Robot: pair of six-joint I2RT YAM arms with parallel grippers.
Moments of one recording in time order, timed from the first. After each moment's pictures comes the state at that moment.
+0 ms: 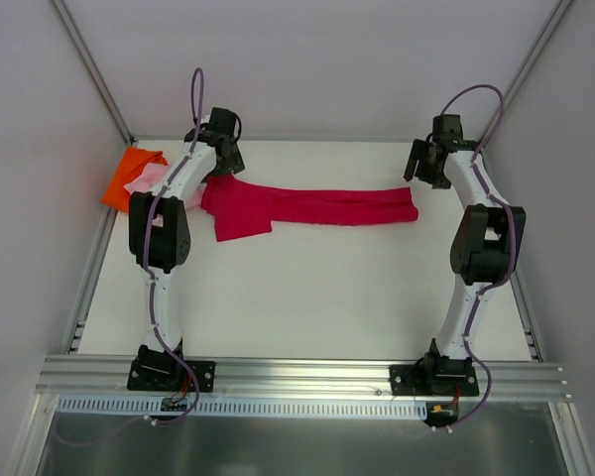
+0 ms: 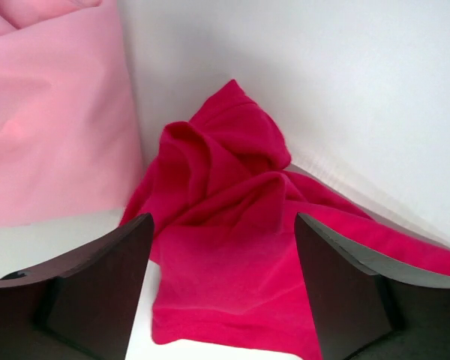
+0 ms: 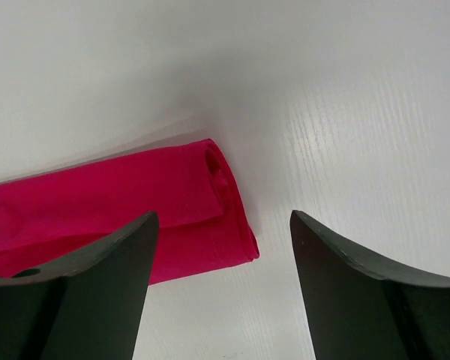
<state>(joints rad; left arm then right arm) -0.22 2.19 1.98 -0.80 -0.35 -0.51 0.00 2.05 1.80 -0.70 0.08 0.23</state>
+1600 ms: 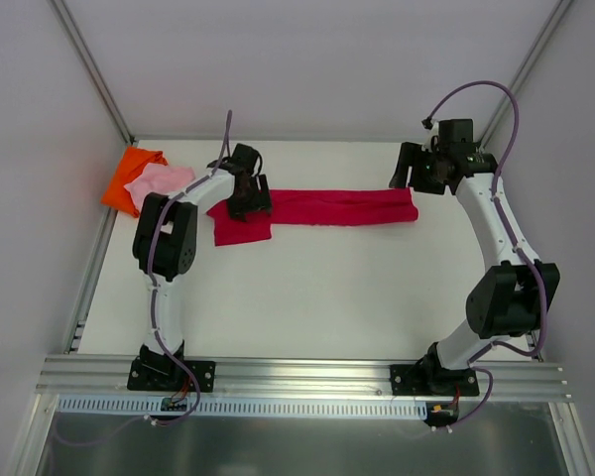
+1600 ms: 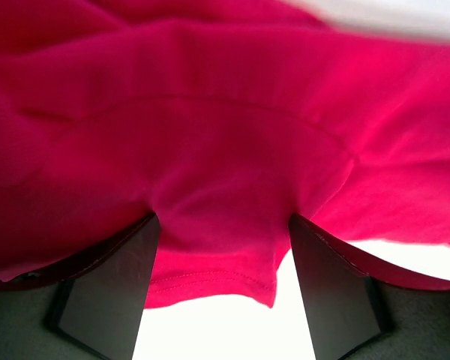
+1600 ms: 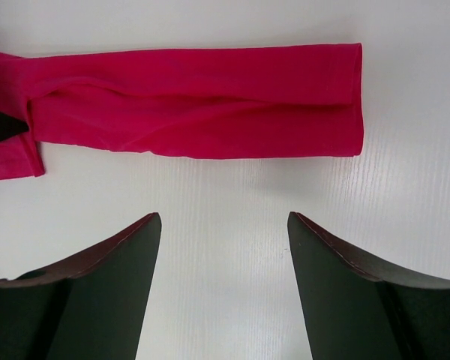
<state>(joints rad) -0.32 2.14 1.66 -0.65 0.02 -0.54 0.09 1.61 1.55 -0.78 -0.19 0.18</state>
